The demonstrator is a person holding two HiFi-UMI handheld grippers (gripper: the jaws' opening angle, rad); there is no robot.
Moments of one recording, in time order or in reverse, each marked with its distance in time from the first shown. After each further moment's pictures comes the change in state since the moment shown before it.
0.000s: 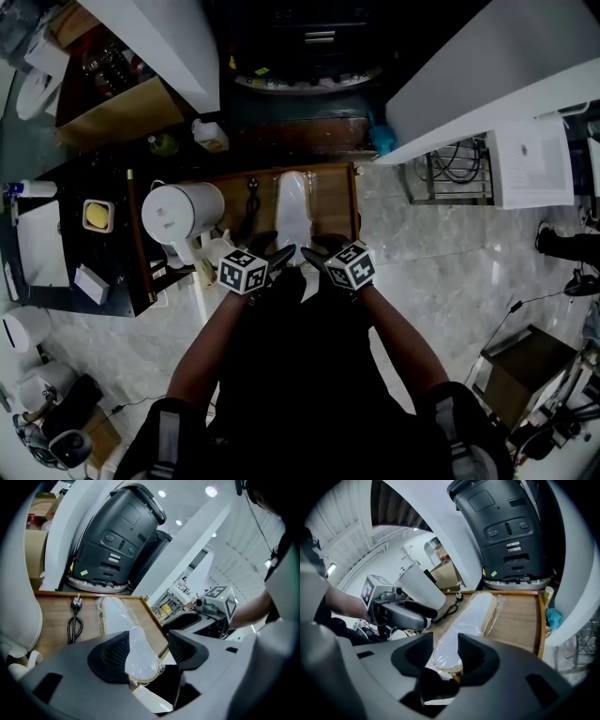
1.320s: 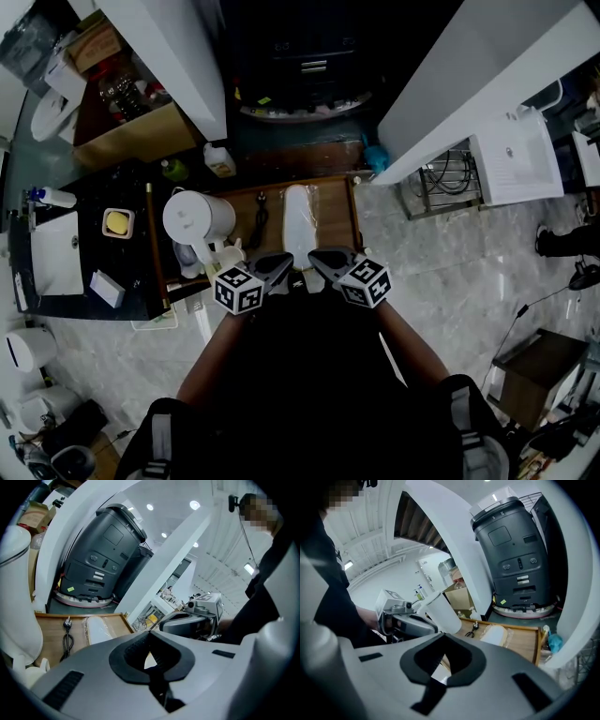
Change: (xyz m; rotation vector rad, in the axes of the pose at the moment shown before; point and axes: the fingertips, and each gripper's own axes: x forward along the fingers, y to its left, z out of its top) left arm -0.076 -0.078 0.035 0.084 -0.136 -0.146; right arm -0.073 0.086 0.058 -0.113 -0.242 0.046
